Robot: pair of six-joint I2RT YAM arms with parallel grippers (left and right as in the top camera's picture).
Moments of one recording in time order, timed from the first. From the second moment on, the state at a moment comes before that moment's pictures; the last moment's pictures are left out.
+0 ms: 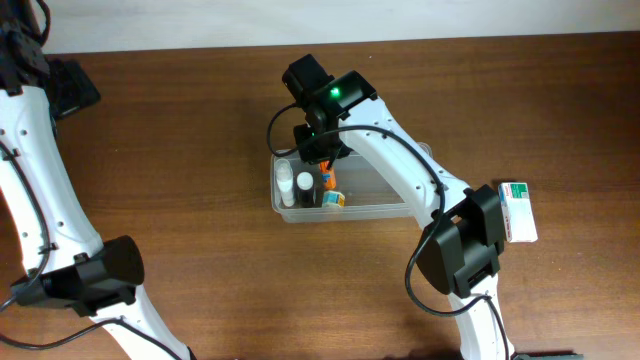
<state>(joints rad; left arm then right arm) 0.26 2.09 2.65 -1.69 -0.33 -0.29 0.58 2.22 2.13 -1.25 0.00 0.34</state>
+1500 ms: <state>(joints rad) 0.26 2.09 2.65 -1.69 -0.33 -0.29 0.50 2.22 2.13 -1.18 -0.15 0.30</state>
